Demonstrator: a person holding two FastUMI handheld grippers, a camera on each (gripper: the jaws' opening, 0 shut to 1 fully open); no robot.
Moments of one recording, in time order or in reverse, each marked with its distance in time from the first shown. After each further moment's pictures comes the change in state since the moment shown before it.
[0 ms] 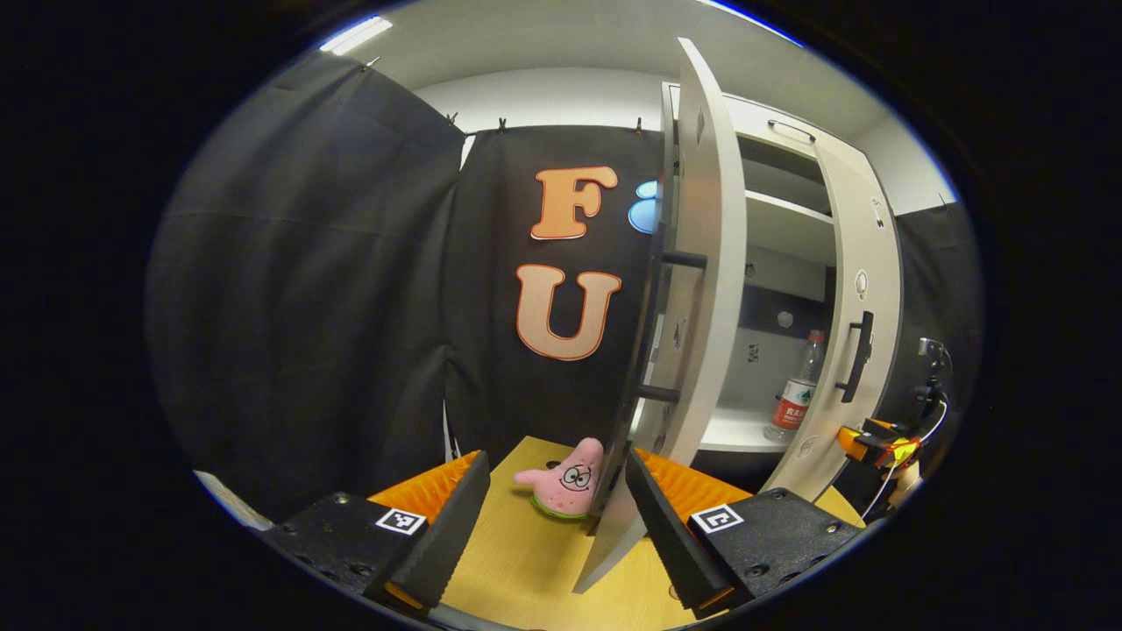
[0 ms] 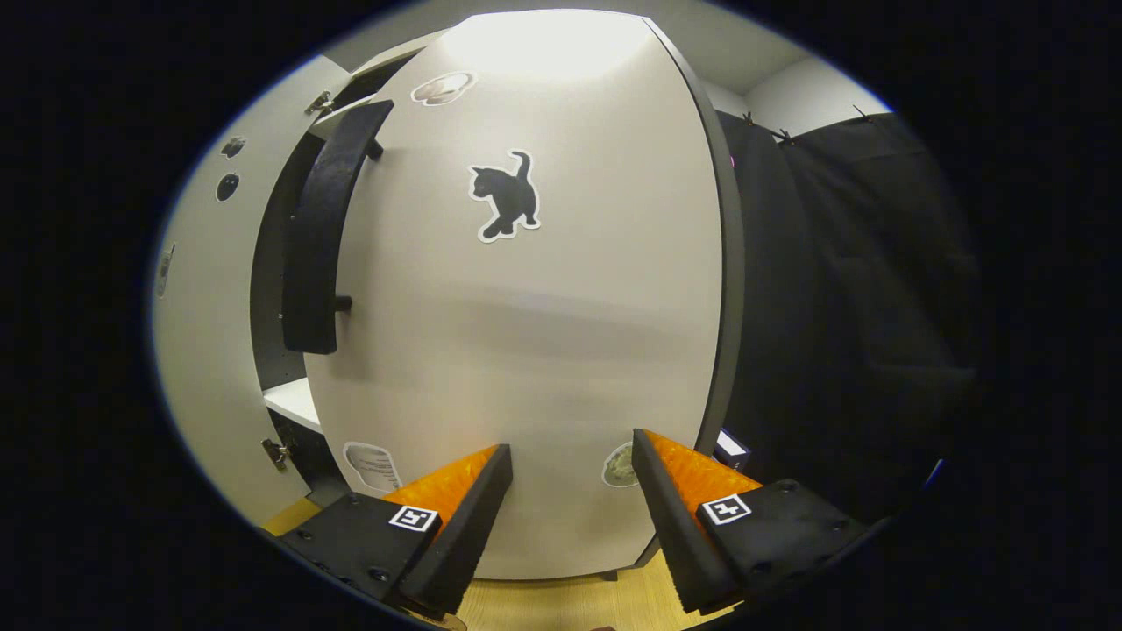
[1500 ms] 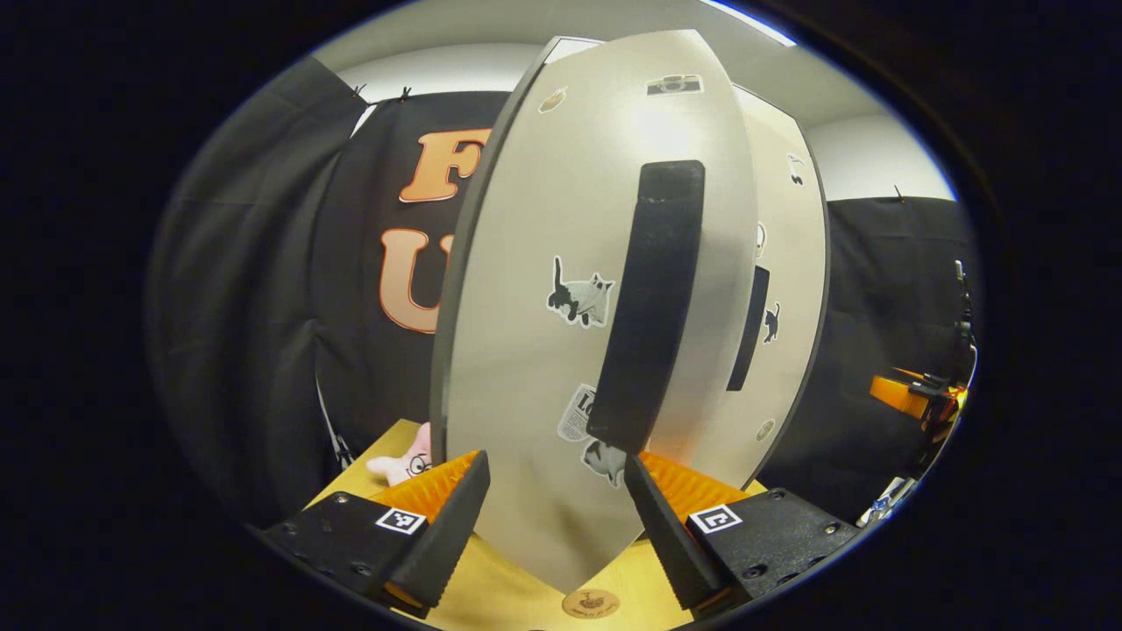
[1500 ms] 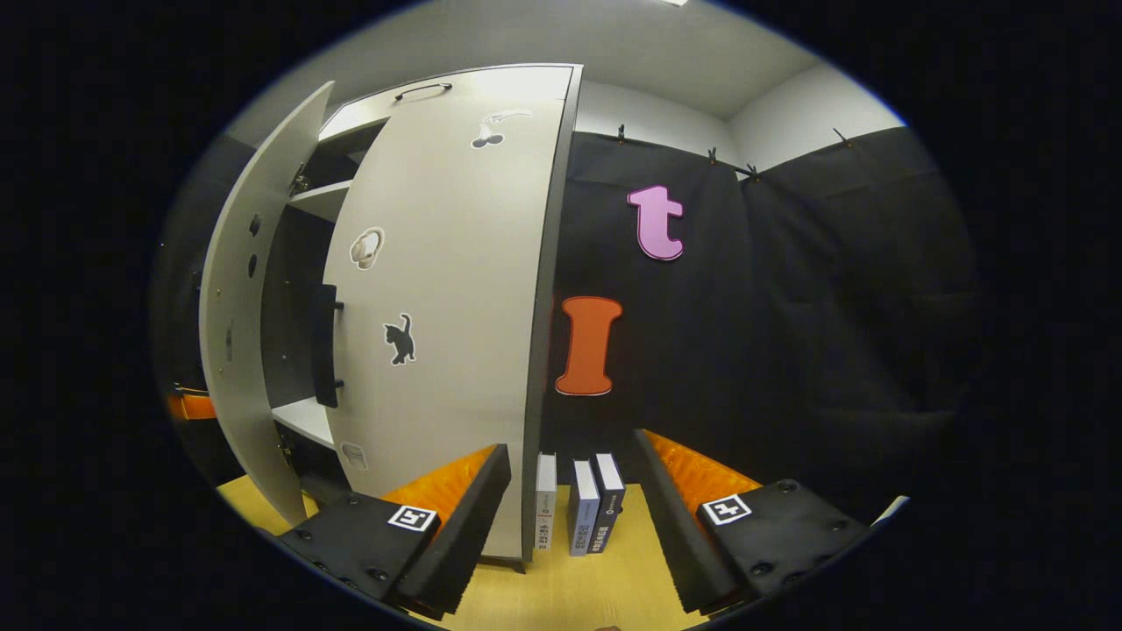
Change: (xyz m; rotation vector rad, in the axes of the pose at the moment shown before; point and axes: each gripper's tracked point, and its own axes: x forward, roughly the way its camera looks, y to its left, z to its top) left arm 0.064 -0.209 -0.037 -0.028 0.078 -0.329; right arm -0.128 -0.155 0.097 -0.036 -0.096 -0.018
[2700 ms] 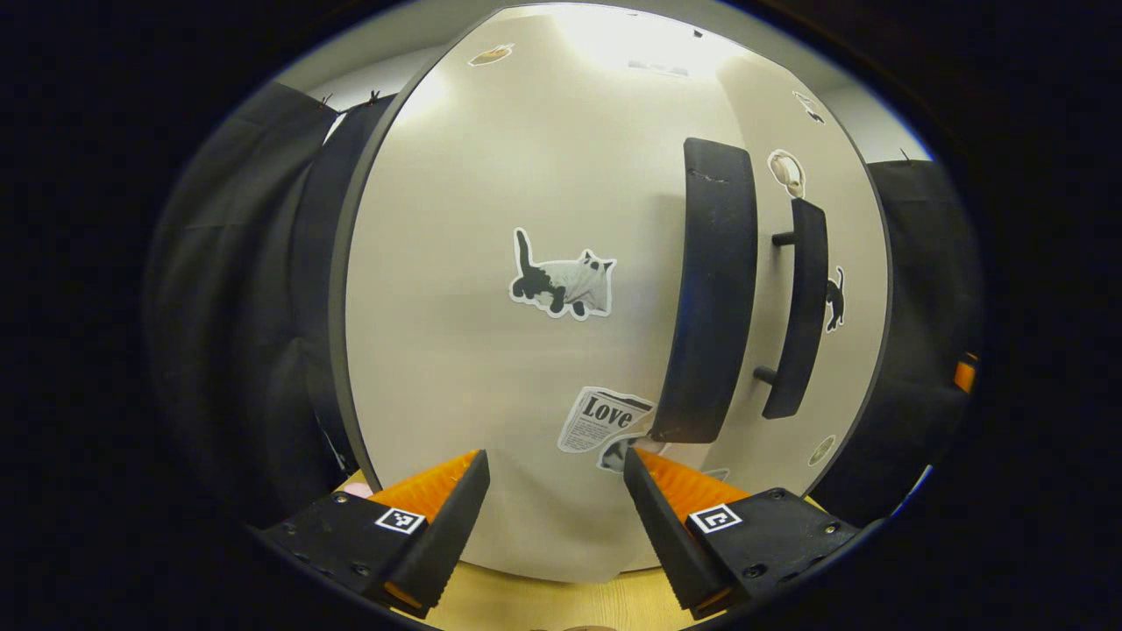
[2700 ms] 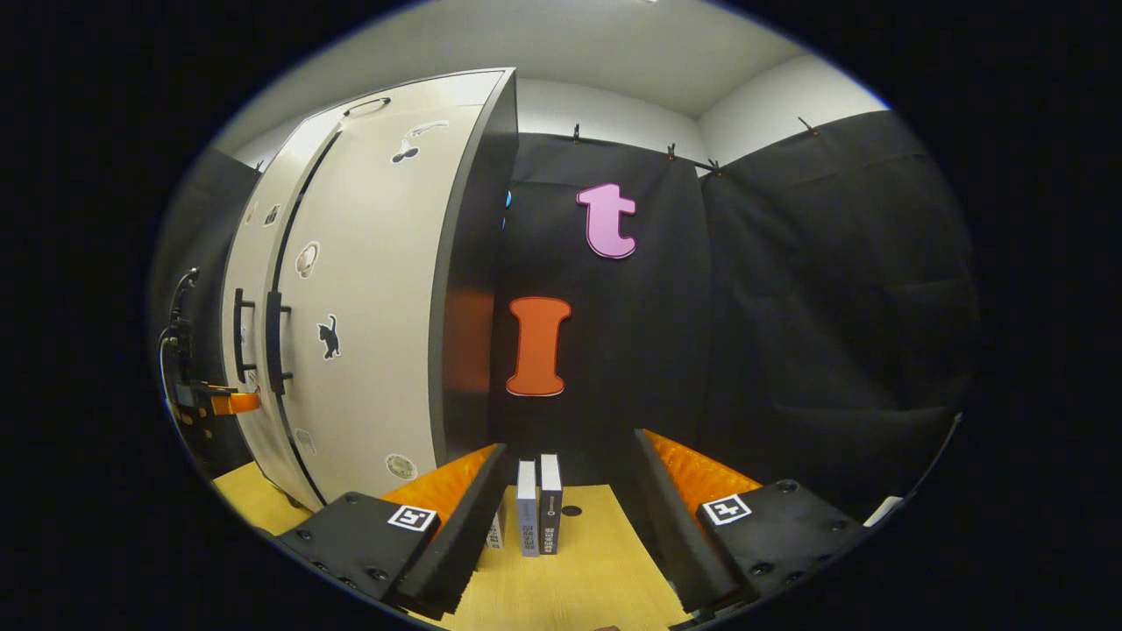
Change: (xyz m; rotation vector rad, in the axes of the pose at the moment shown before) left arm 0.101 -0.040 -0.009 0.102 0.044 0.087; right arm -0.003 -0.097 -0.014 0.044 -0.011 -0.023
